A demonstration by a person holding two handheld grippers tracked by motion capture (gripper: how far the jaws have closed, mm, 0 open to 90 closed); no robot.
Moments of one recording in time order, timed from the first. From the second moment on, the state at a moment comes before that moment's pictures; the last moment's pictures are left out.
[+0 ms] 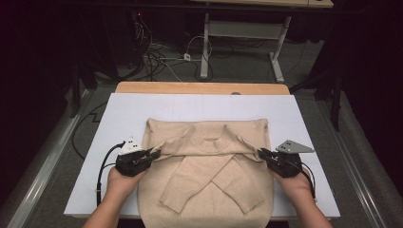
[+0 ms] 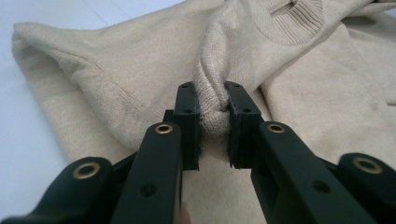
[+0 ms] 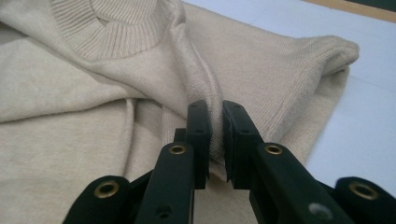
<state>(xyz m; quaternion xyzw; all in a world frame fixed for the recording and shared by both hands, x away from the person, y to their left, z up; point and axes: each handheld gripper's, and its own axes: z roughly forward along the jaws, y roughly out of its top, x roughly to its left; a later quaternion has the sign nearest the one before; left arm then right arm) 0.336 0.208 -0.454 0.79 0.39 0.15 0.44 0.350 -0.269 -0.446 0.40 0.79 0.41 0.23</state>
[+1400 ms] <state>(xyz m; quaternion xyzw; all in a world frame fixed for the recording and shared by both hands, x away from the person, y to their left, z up) 0.229 0.226 -0.463 0.80 0.36 0.15 0.45 0.239 -0.284 -0.453 0.37 0.77 0.46 0.23</state>
